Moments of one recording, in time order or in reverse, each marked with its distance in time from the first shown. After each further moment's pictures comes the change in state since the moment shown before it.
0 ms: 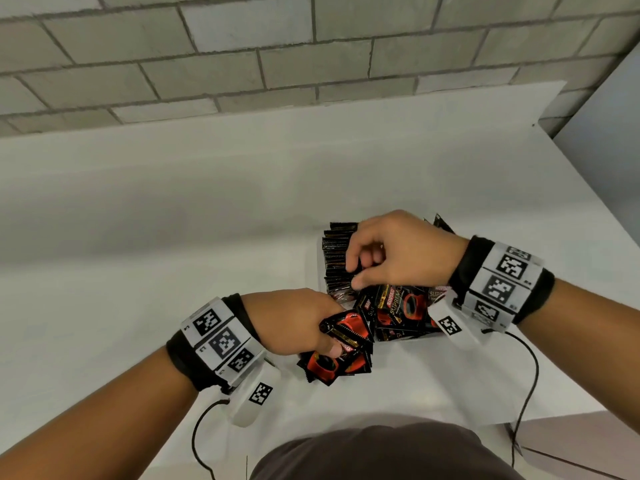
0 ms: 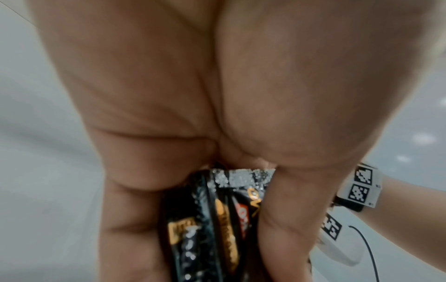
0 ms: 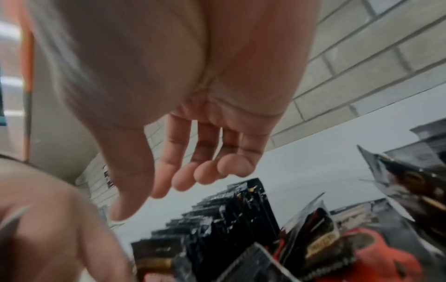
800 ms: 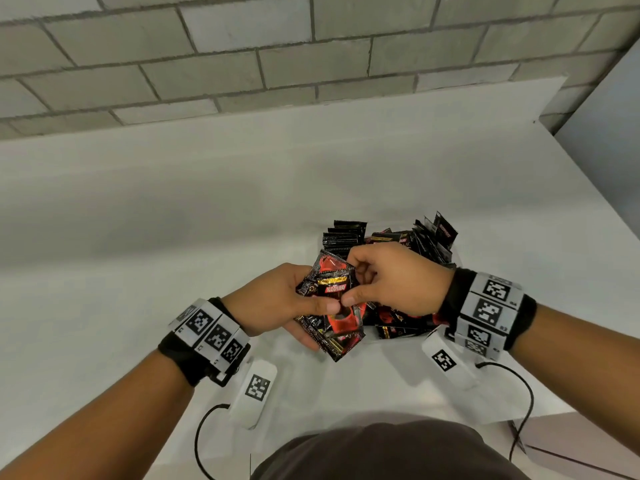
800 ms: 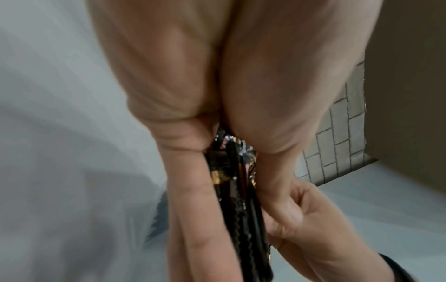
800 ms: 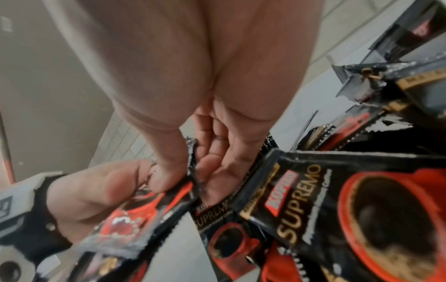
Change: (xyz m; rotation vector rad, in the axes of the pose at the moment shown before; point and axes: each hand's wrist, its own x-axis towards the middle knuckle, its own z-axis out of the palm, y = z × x) left_hand -0.010 -0.018 0.003 -0.863 0.276 -0.004; right_hand -0.003 0.011 0.044 0.168 0.009 0.066
